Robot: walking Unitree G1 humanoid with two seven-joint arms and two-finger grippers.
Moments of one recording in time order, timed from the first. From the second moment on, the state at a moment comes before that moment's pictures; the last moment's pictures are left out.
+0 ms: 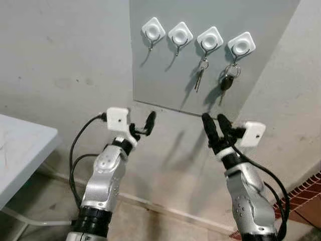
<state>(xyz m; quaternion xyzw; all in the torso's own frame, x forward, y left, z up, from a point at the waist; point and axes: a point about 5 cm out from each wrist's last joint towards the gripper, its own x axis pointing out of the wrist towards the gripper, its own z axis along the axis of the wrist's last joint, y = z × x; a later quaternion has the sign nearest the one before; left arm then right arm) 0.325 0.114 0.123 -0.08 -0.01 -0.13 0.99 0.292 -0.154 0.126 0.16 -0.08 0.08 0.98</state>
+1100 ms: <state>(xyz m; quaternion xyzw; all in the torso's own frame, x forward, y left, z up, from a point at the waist) 0.311 0.127 0.068 -0.11 0.01 -0.11 0.99 0.254 -0.180 0.053 0.02 0.01 -0.05 1.00</state>
